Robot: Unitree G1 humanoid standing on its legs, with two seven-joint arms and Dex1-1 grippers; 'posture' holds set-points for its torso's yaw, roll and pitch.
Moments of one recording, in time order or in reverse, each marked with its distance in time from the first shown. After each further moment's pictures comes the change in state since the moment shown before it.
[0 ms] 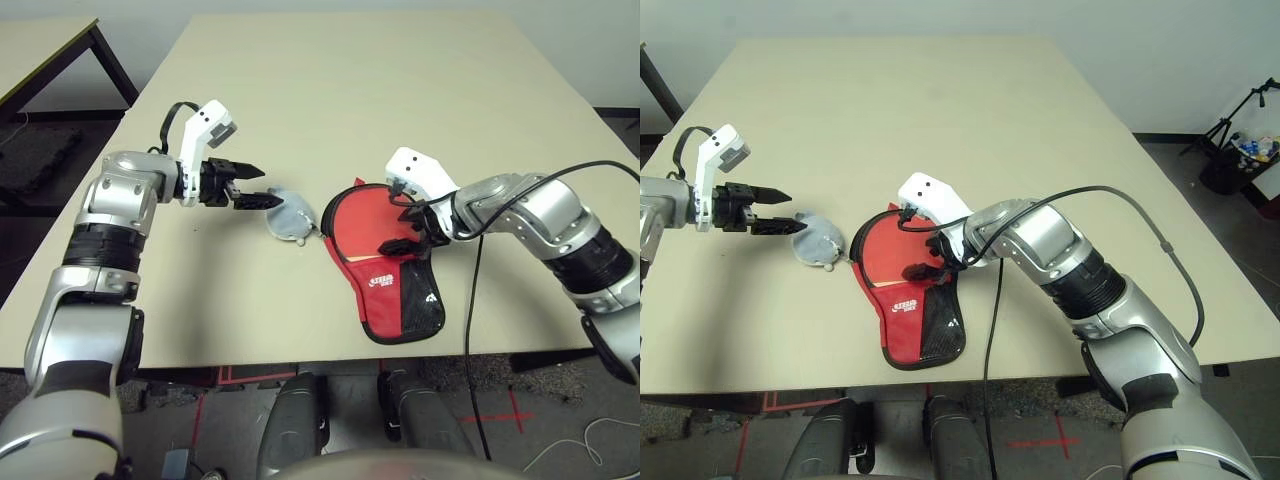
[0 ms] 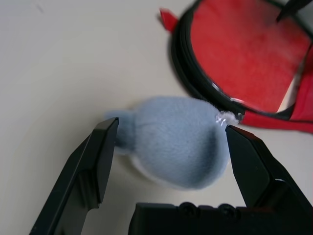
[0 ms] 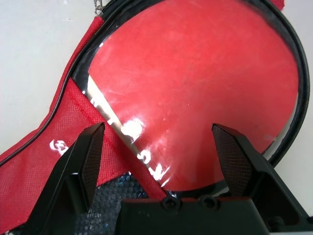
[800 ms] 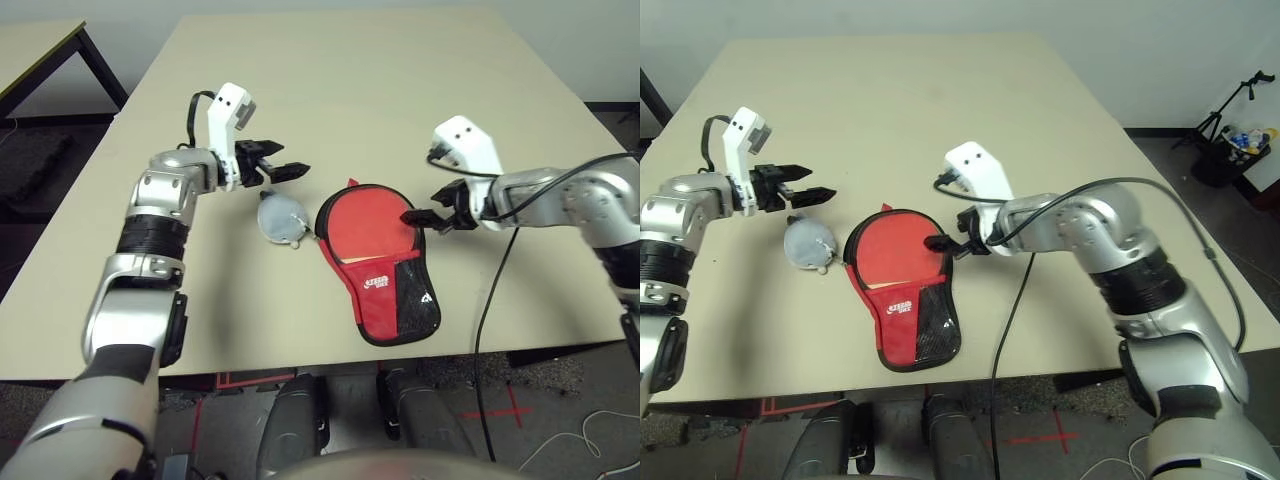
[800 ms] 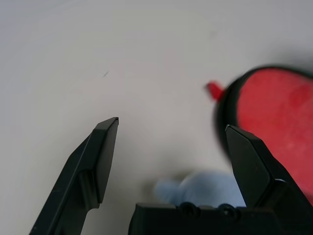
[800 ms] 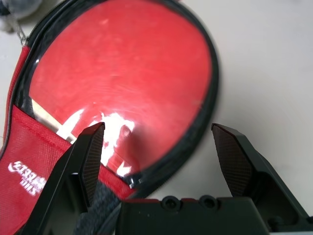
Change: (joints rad) left arm -0.091 -0.049 0.123 0.142 -0.047 -0.110 0.209; right arm 0.013 -0.097 -0.086 0.026 0.396 -0.003 -0.417
